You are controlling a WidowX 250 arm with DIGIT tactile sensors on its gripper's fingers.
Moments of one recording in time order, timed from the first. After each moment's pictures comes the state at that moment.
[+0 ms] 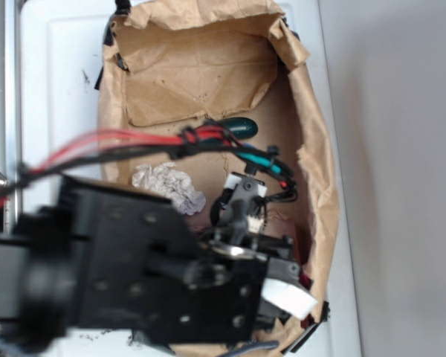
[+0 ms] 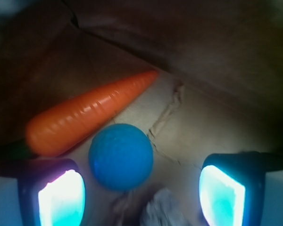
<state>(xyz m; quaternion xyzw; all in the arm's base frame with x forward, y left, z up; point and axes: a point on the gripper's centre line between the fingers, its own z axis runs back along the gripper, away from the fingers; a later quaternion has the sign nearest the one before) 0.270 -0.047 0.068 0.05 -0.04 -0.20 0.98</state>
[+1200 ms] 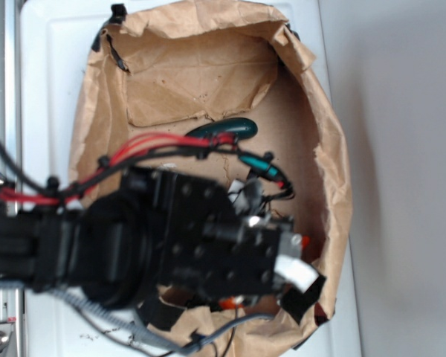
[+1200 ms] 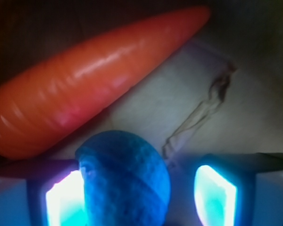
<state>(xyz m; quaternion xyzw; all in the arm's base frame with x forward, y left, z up) 0.272 -0.032 0.027 0.03 -0.01 -0.22 0.98</state>
